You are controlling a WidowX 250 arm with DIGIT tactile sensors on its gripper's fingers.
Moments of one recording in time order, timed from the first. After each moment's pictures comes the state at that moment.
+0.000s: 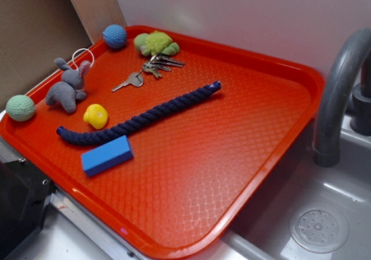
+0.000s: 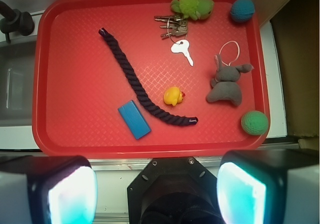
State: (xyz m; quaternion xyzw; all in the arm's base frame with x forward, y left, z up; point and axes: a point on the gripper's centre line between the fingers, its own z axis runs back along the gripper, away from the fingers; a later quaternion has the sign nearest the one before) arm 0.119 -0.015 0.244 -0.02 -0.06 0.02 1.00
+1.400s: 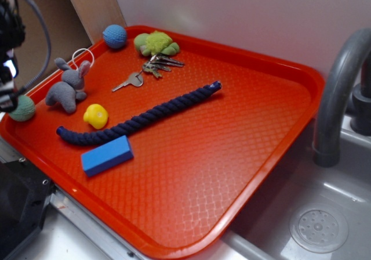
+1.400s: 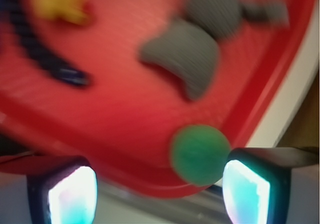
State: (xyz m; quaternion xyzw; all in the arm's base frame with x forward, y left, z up) arm 0.126 0.125 0.072 0.07 0.06 -0.17 0.98
